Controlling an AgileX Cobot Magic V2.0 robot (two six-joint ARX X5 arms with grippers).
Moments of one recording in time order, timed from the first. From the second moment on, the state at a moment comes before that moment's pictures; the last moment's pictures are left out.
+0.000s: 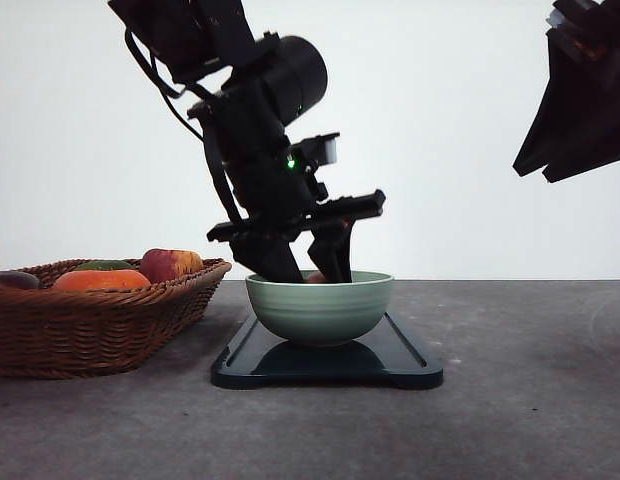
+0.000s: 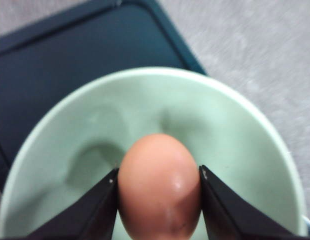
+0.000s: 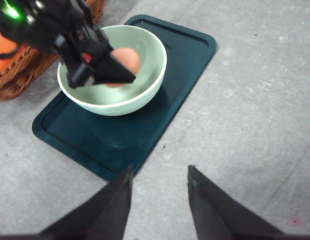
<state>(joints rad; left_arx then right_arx) -0.67 1.96 1.39 -0.32 0.02 -0.16 0.41 0.89 0.64 -0.36 -0.18 0.03</state>
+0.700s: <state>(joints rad) -0.67 2.00 1.44 -0.39 0.02 -0.15 0.41 0.89 0.64 -0.36 -0.18 0.03</state>
